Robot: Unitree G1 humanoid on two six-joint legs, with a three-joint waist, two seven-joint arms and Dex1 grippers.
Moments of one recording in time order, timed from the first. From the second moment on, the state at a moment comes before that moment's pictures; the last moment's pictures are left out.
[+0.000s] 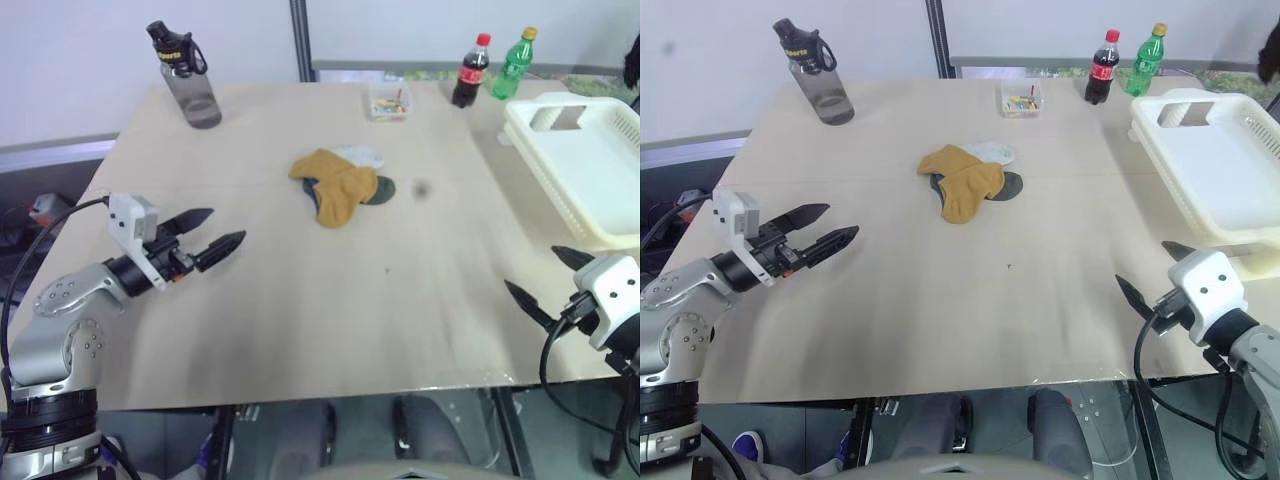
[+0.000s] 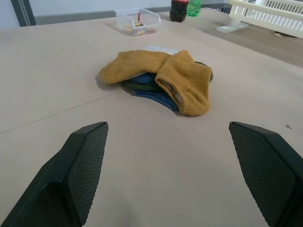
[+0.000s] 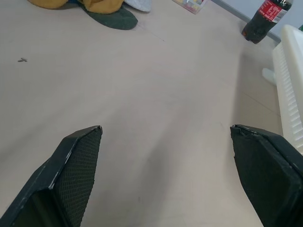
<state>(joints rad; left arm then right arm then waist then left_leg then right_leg) -0.14 0.74 0.38 -0.10 -0.61 0.45 -0.87 0.30 -0.64 -0.43 -0.67 0.28 0.43 0.62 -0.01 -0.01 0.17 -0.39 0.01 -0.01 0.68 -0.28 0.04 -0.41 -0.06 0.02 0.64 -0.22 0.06</state>
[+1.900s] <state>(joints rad) -0.58 0.09 0.03 0.20 -0.25 0.49 -0.20 0.23 -0.61 -0.21 -0.83 0.20 0.52 0.49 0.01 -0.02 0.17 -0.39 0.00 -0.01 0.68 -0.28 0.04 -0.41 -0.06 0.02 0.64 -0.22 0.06</state>
